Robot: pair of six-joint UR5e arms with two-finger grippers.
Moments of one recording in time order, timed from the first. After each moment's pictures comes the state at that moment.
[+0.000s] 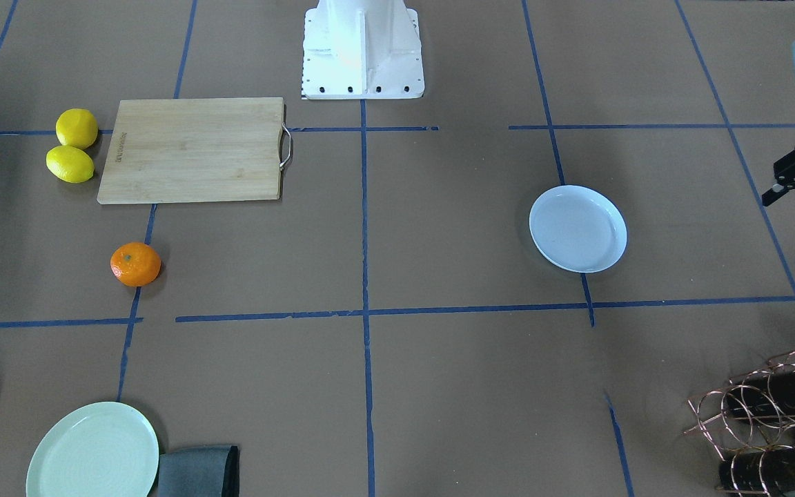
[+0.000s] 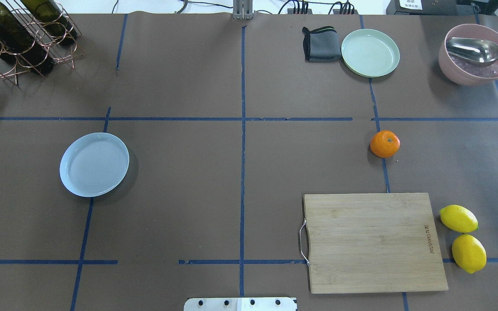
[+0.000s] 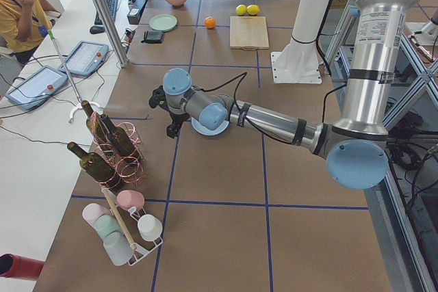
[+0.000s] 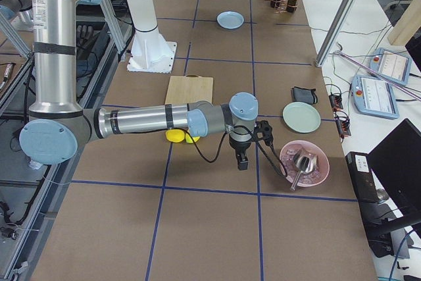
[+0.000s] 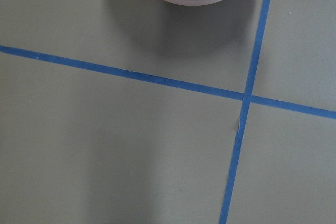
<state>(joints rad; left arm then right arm) -1.23 -1.64 -1.74 -1.99 -2.42 -0.30 1.41 -1.62 1.74 -1.47 2.32 0.08</state>
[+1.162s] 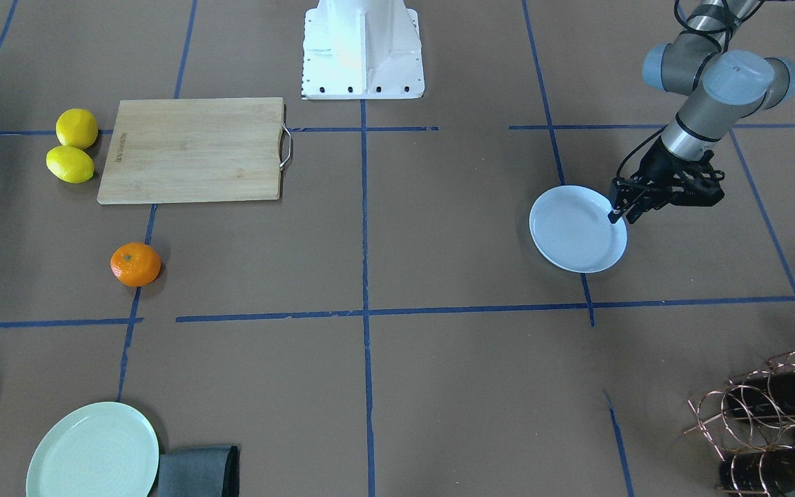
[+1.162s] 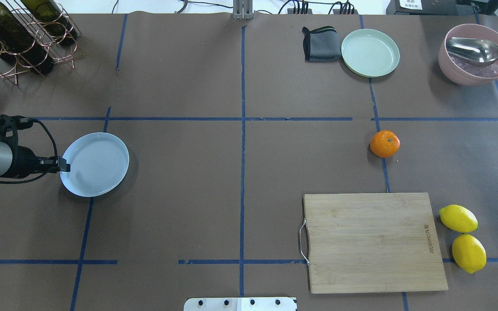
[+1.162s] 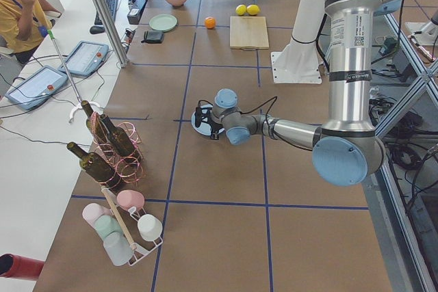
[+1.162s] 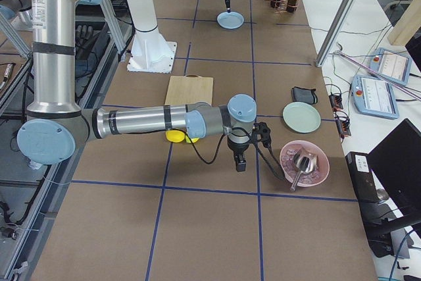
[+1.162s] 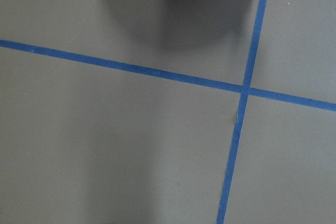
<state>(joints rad) -0.75 -1.52 -1.67 -2.43 -1.96 -1.17 1.41 -1.63 1.74 -1.47 2.32 0.08</state>
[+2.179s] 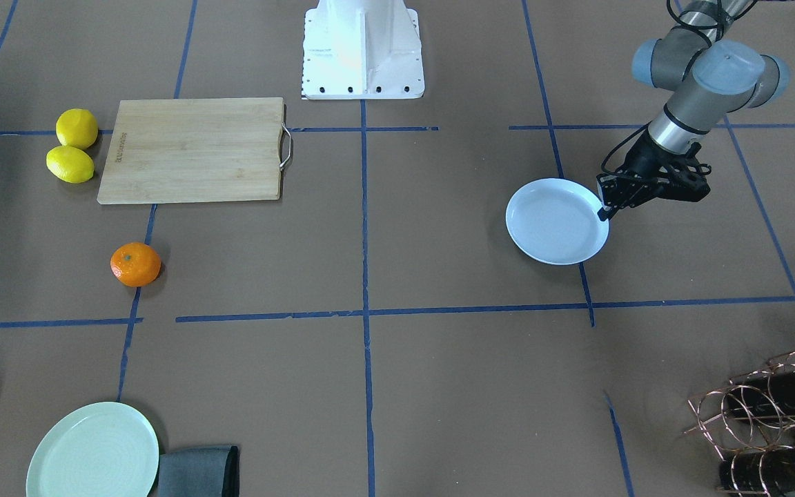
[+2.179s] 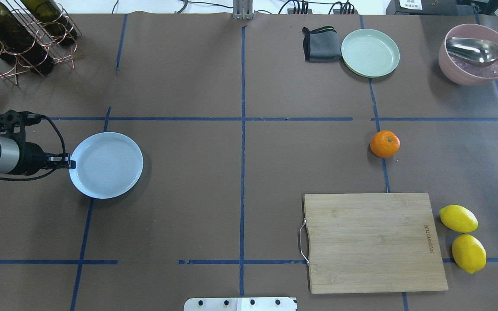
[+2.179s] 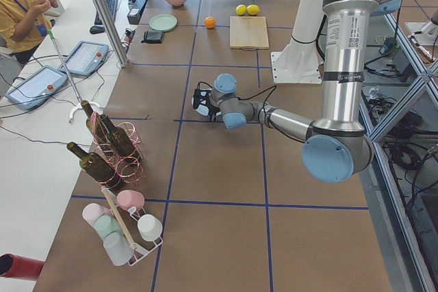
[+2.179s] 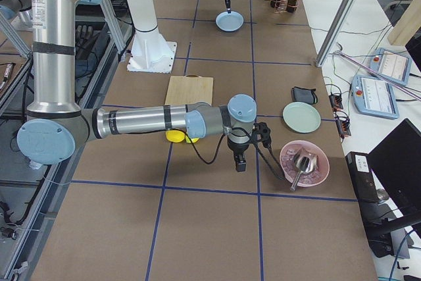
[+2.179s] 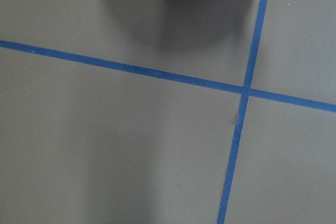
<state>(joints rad) -0.75 -1.62 -1.75 -2.41 -1.96 -1.18 1.41 -1.63 1.74 -1.47 2.32 0.08</state>
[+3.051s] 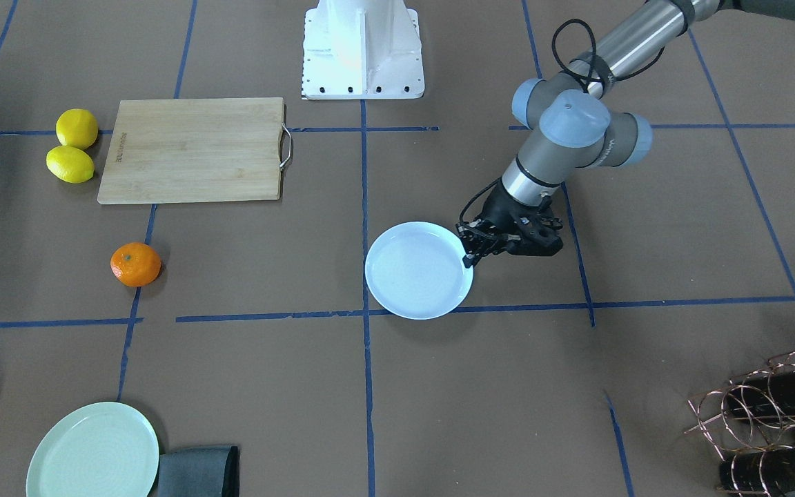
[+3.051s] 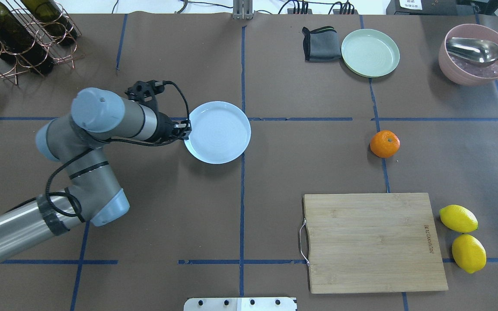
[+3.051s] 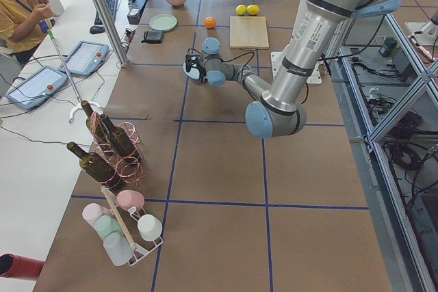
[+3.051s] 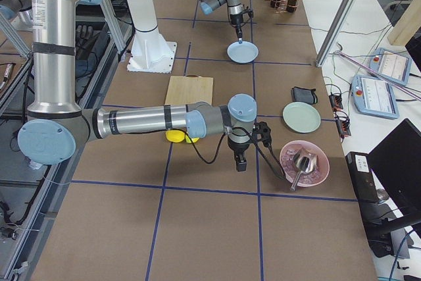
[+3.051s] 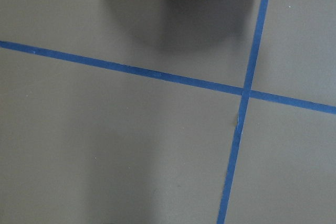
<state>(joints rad) -0.59 -2.16 -1.44 -2.23 -1.84 -1.41 1.41 -1.63 1.74 -1.47 2.32 0.08</state>
